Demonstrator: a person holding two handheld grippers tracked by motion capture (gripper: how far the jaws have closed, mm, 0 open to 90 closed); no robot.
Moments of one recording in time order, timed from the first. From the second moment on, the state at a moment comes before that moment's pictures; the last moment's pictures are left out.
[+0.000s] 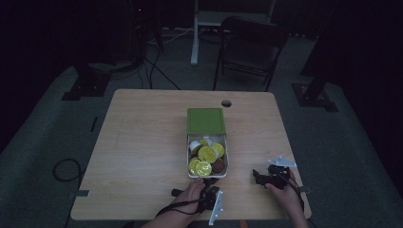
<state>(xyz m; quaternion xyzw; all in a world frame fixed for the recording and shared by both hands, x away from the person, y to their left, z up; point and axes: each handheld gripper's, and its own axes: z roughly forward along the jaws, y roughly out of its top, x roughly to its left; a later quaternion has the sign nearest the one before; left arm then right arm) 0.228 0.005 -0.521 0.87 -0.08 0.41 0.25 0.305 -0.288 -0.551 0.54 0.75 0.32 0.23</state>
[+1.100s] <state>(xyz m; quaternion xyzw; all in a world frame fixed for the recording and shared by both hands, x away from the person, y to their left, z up) 0.233 0.066 -0.525 0.90 0.05 0.29 0.33 0.305 -0.288 -0.551 0.54 0.75 0.32 0.23</state>
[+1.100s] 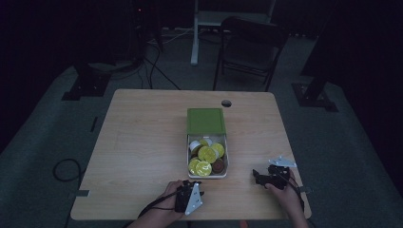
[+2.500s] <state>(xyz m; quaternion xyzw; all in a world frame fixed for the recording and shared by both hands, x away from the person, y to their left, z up) 0.255 0.158 -0.522 0.84 0.25 0.27 0.40 0.305 -0.288 -0.551 0.54 0.75 0.32 0.23</state>
